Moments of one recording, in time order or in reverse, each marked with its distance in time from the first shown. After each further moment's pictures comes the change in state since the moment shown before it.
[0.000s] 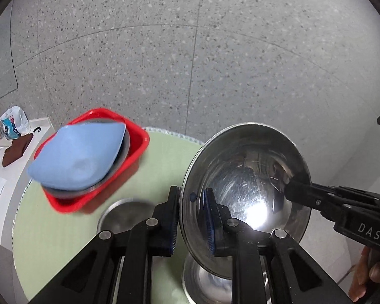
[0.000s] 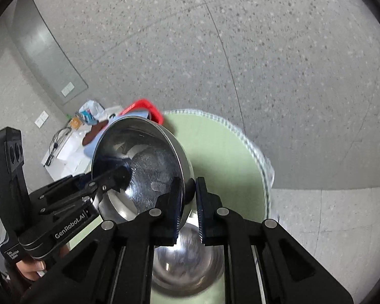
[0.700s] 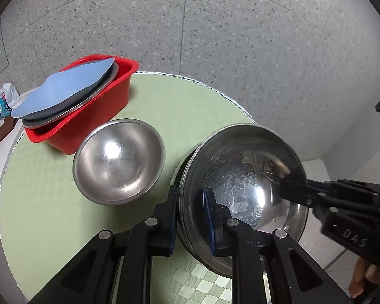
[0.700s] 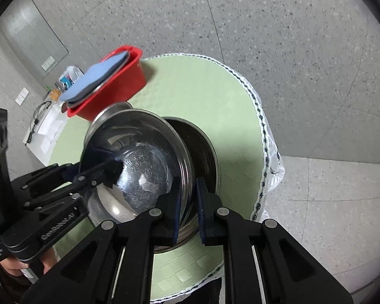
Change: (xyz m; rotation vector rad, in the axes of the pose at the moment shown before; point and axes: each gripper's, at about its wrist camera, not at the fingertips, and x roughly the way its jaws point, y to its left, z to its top) left arm -0.005 -0.007 -0.061 0.040 0.173 -0.016; right arm 0.032 -0.011 -0.086 0.016 0.152 -0.112
